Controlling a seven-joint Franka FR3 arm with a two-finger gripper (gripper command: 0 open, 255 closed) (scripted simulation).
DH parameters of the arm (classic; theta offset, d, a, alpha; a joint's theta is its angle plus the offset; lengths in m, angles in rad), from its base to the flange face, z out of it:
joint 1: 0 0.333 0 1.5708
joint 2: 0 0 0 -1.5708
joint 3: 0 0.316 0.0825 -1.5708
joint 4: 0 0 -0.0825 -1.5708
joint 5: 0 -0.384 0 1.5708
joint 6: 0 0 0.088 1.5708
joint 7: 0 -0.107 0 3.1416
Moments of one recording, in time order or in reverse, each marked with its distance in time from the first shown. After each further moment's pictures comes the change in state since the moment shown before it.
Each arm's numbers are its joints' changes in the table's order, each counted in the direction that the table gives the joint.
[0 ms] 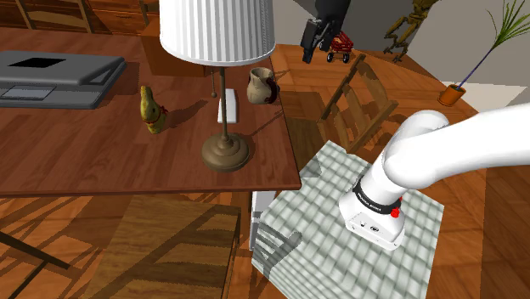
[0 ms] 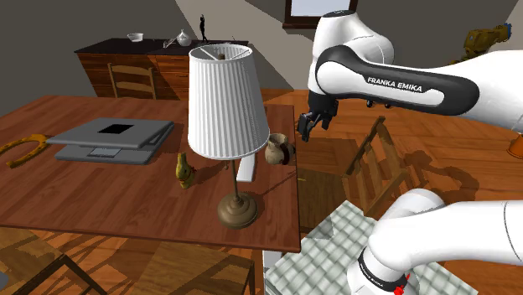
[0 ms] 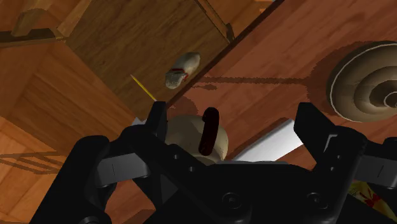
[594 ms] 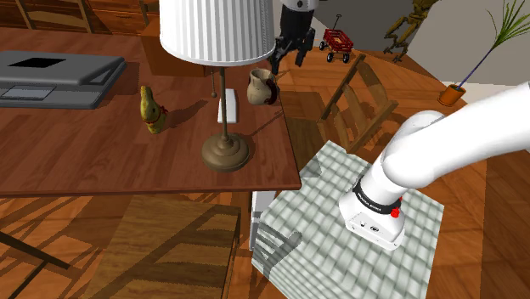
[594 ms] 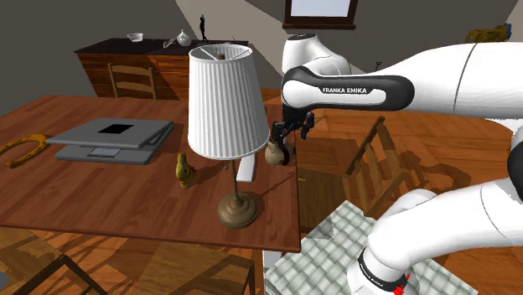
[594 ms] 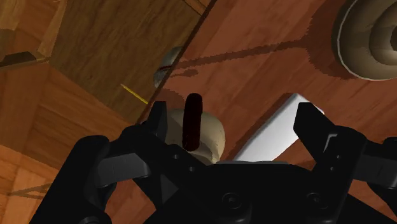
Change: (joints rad) arm -0.029 -0.216 0.087 -0.020 -0.058 -0.168 -0.240
